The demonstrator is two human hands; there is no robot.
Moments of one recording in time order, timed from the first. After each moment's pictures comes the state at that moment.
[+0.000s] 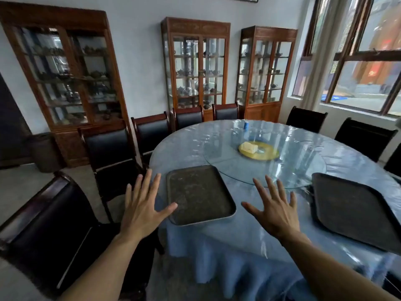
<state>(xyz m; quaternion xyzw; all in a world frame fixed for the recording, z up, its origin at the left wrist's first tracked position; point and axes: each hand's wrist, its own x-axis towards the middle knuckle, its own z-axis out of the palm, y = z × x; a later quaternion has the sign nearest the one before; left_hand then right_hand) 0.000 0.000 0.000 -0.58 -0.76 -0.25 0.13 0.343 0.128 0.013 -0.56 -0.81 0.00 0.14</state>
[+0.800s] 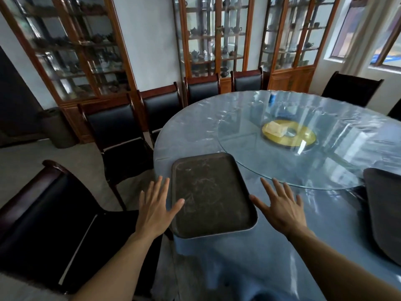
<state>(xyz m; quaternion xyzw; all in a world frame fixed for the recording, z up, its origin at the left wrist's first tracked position) -0.058 0.161 -0.091 -0.52 -0.84 -0.17 -0.01 0.263 0.314 -0.073 -0.57 -0.82 0.09 0.06</state>
